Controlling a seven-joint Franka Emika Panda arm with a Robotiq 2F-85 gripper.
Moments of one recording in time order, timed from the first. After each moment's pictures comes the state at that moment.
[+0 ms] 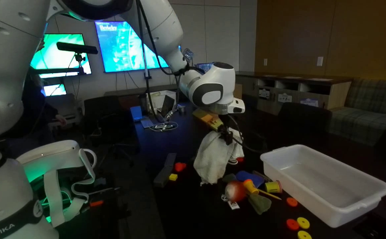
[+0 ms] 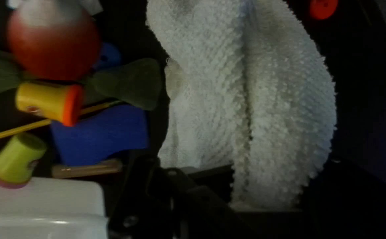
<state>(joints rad) -0.07 0.57 0.30 -1.91 0.18 2.64 -0.24</state>
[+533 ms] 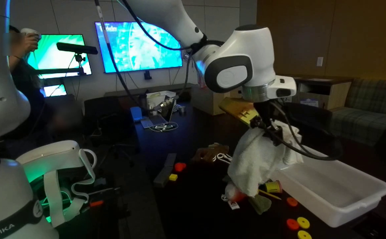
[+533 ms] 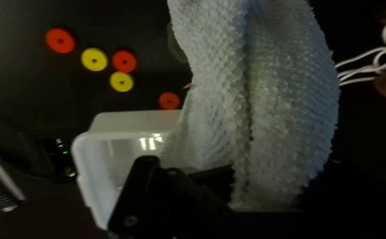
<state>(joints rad) -0.24 0.36 0.14 -2.02 0.24 2.70 -0.30</state>
